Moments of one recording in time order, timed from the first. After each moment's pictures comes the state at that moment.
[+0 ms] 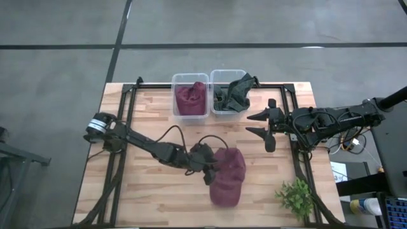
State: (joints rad) left arm -0.32 1.75 1.21 -0.01 -0.30 -0.76; right arm 0.23 0.86 0.94 -0.36 0.38 0.20
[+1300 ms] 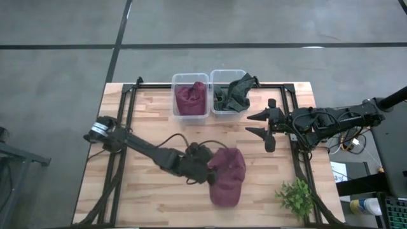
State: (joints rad) left arm -0.39 1.81 1.42 -0.35 -0.59 -0.84; right arm 0.23 0.86 0.94 -0.36 0.38 0.20
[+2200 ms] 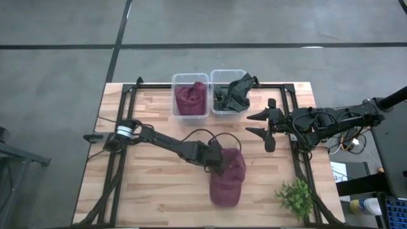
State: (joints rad) left arm -0.22 2.08 1.62 -0.63 -0.30 -0.98; right arm 0.23 0.87 0.94 -0.36 0.38 0.17
